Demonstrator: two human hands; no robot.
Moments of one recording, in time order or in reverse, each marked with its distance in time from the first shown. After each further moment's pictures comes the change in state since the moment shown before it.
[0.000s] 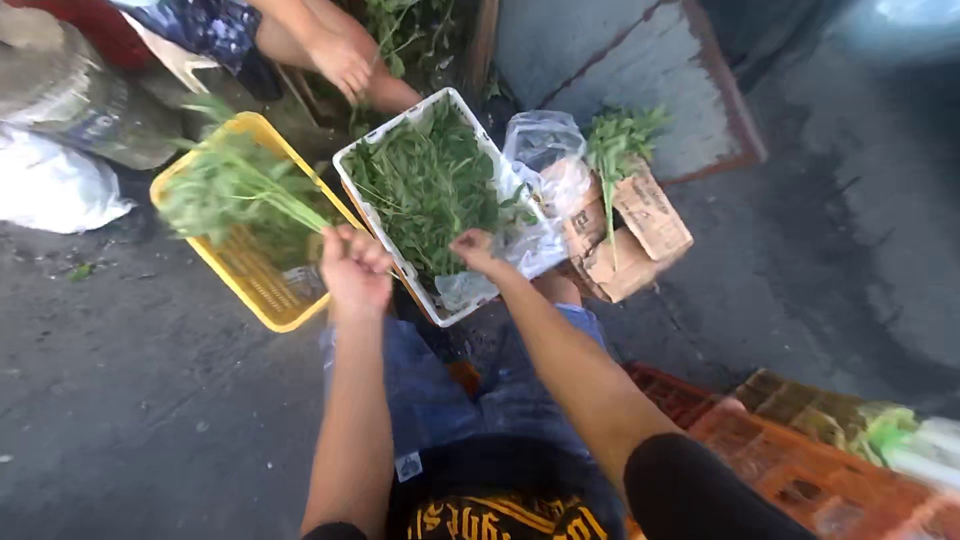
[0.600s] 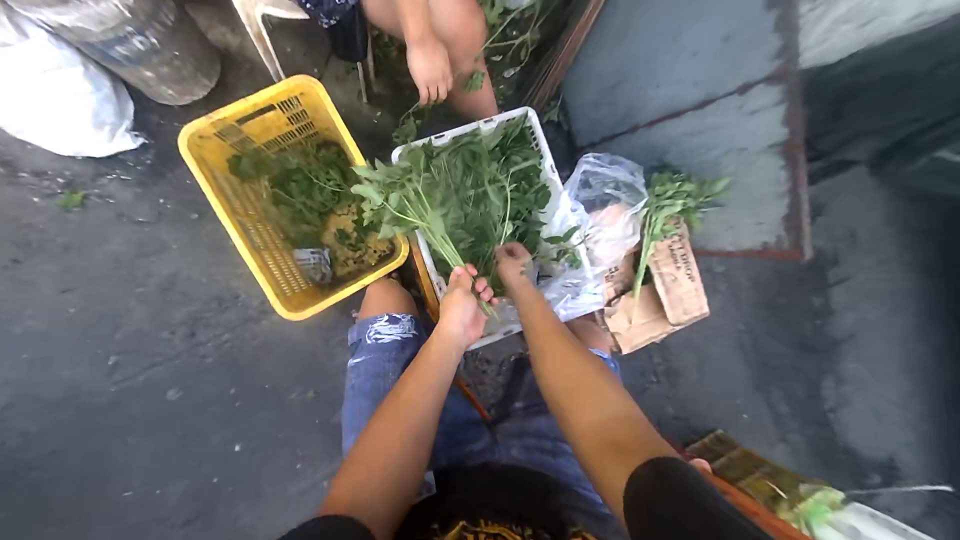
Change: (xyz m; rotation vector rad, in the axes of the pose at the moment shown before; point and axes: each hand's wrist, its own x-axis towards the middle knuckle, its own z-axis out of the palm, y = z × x) left_hand 0.023 -0.093 -0.021 0.005 0.266 -0.448; right_hand 0.056 -0.014 0.030 -0.024 0.266 0.090
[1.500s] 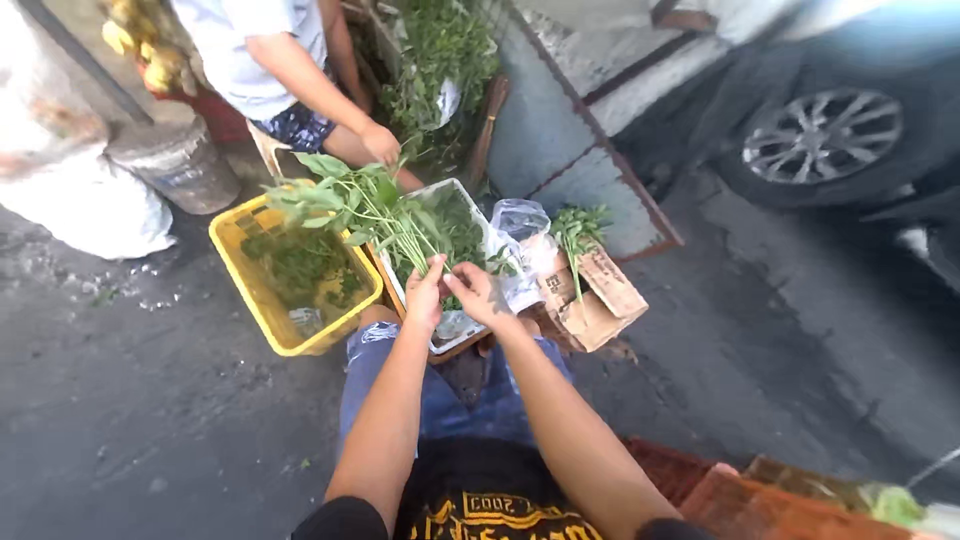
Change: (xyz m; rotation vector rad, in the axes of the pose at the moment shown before) left_hand -0.069 -0.004 0.025 0.313 -0.227 0.447; right_hand -0.198 -0.063 -0.096 -0.088 -0.138 -0.589
